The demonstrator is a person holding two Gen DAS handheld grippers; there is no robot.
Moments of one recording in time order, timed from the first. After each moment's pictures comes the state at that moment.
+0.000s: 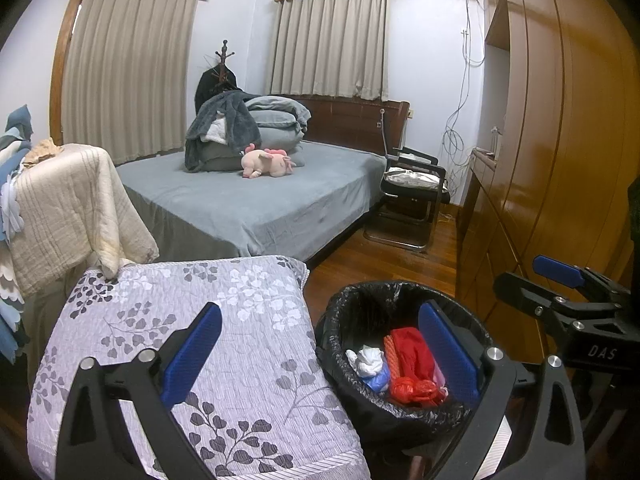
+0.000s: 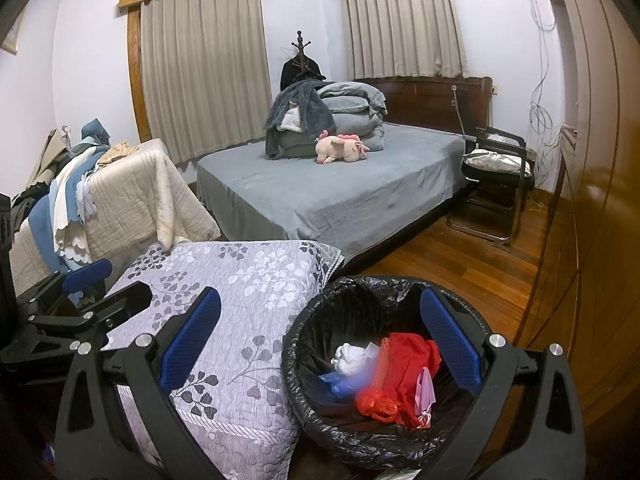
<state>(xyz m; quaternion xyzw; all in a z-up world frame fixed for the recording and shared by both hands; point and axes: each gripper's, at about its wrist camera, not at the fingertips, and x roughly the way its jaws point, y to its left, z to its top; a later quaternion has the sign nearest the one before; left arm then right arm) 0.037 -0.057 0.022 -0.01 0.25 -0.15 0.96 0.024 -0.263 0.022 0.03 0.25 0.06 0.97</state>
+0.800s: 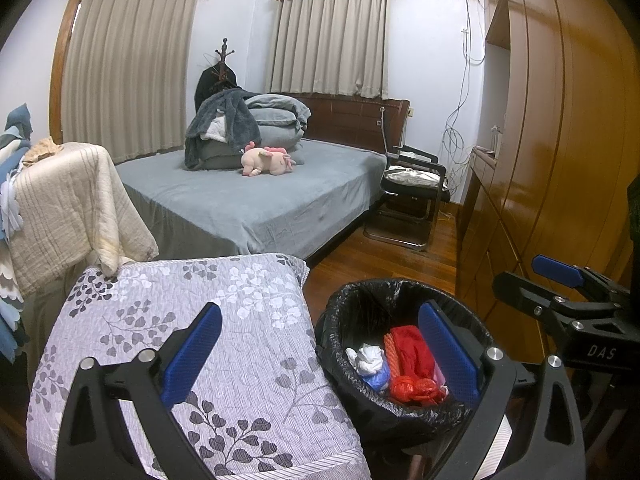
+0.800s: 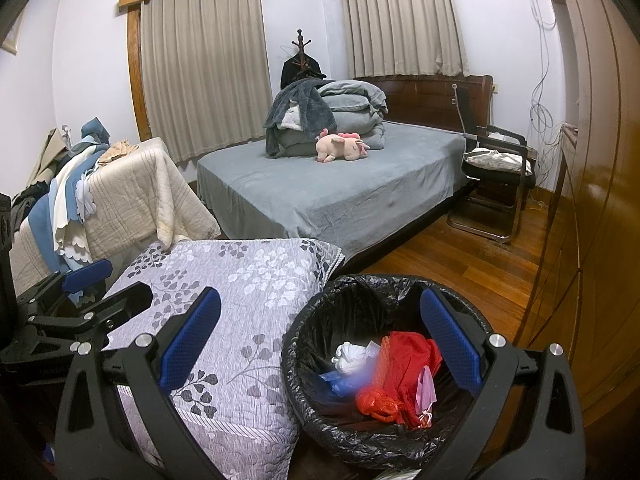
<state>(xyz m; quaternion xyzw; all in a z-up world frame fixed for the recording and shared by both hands) 0.037 -0.057 0.022 -0.01 0.25 -0.16 0.96 0.025 -0.263 0.022 0.04 0.25 0.06 0.97</state>
